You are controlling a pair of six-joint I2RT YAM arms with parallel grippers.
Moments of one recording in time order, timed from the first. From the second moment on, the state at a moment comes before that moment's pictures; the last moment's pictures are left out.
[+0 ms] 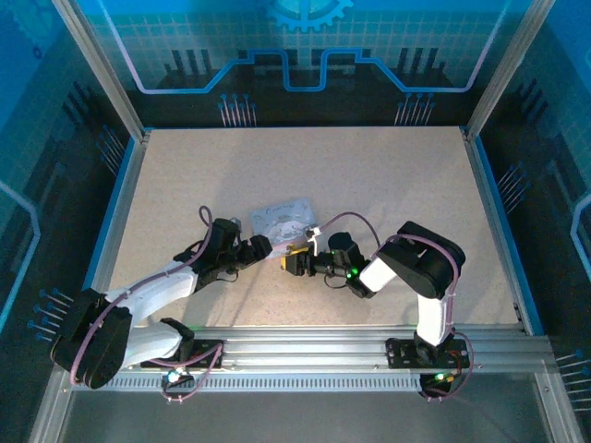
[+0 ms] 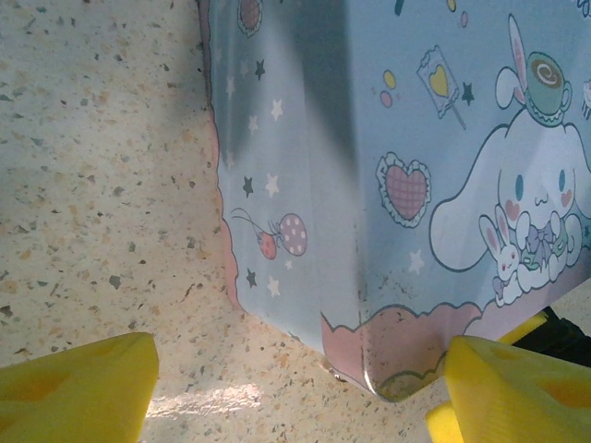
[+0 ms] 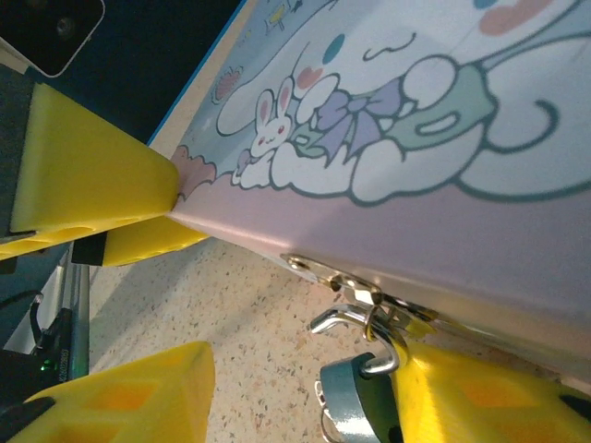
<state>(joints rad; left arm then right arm) -0.44 1.19 0.47 -0.10 0.16 -0.91 0.76 1.91 0.52 1.03 -0.40 0.63</state>
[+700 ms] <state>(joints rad) -0.45 1.20 0.47 -0.10 0.16 -0.93 0.75 1.92 0.53 1.03 -0.40 0.63</state>
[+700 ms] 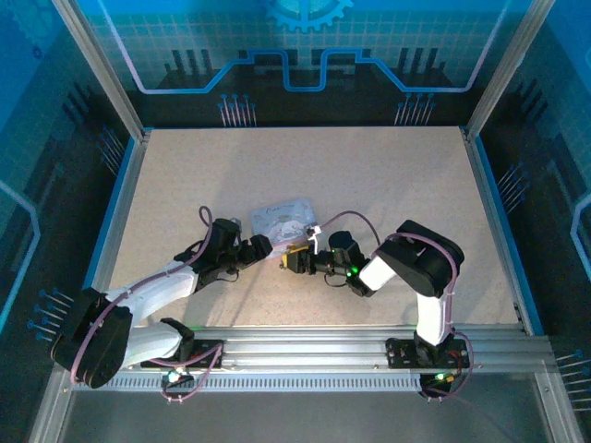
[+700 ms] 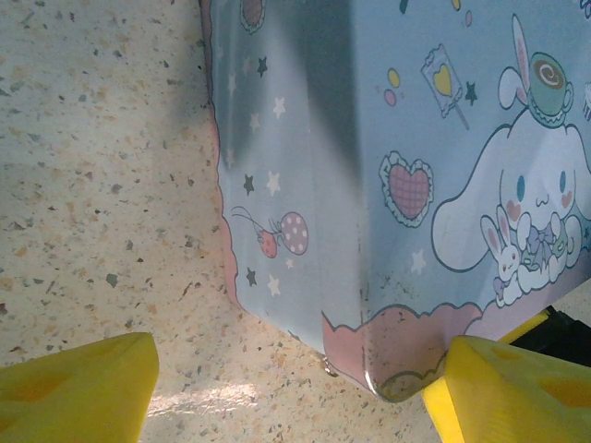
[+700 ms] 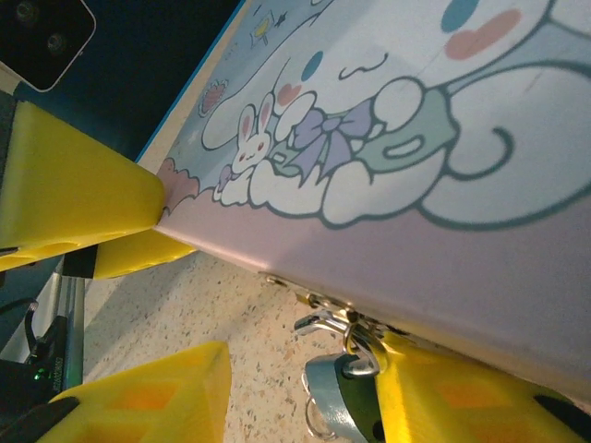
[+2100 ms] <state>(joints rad) -0.47 1.21 0.47 -0.09 0.16 -0.93 0.73 1.95 0.50 1.10 -0.32 0.82</state>
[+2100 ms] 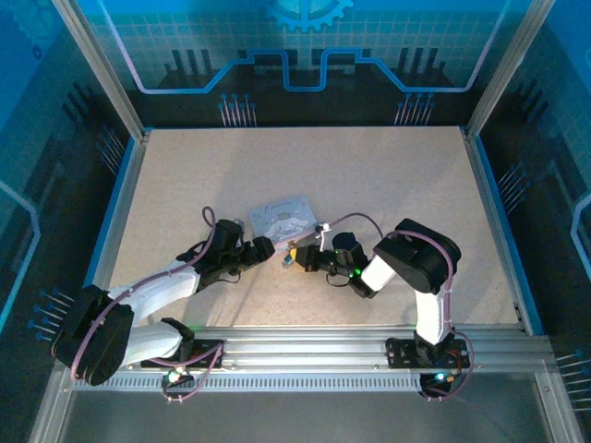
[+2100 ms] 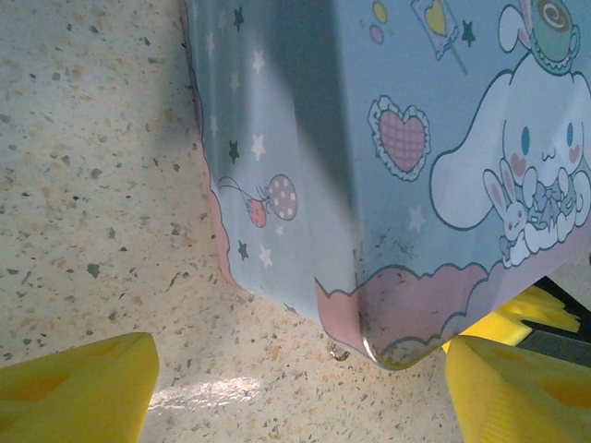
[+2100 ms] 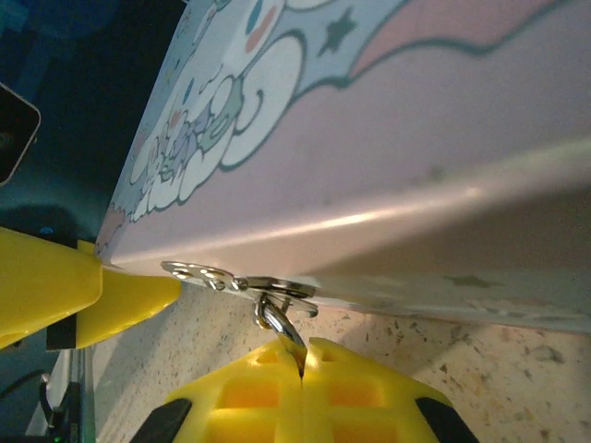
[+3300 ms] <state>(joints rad) -0.50 1.09 0.45 -0.14 0.12 -0.95 0.73 1.78 0.40 1.09 -0.17 0.99</state>
